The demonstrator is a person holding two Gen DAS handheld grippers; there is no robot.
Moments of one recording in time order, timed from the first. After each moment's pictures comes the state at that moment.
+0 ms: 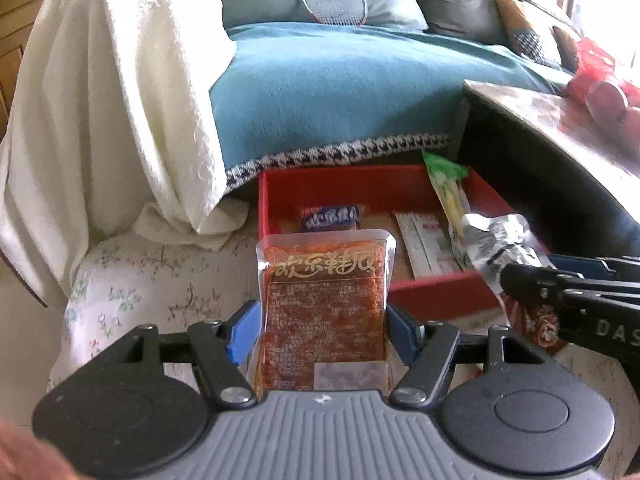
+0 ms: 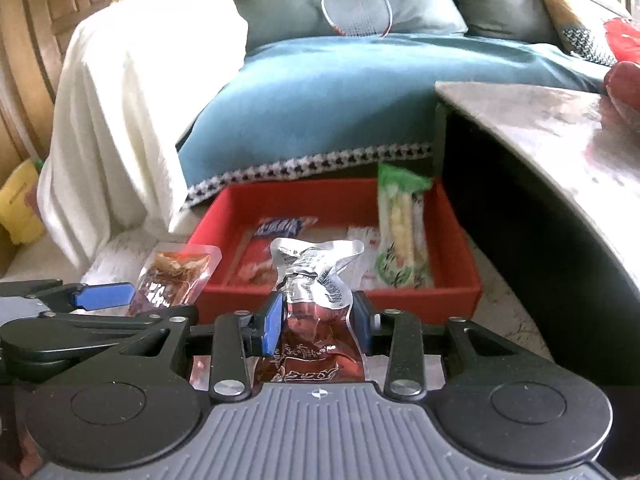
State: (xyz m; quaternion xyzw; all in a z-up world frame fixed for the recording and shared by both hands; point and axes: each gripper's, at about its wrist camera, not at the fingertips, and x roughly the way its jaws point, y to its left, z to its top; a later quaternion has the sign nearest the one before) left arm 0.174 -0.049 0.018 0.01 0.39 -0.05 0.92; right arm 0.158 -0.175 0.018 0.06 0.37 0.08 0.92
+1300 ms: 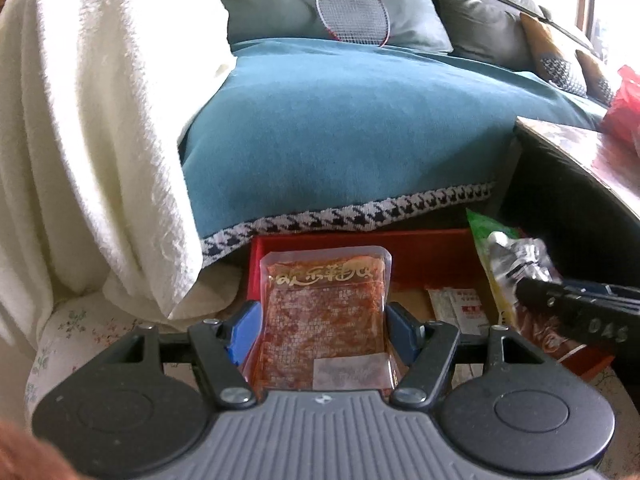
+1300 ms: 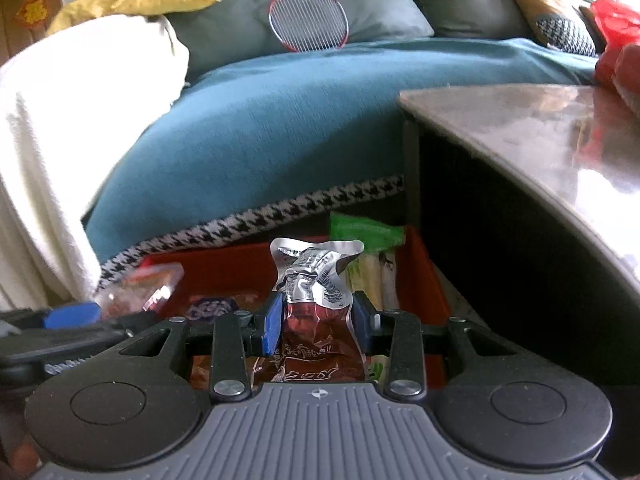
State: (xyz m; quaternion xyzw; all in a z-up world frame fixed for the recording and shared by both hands) left arm 0.271 -0.056 -0.005 0.01 0.36 -0.03 0.93; right arm 0.257 -0.205 -0.024 0.09 0.34 0.03 0.93
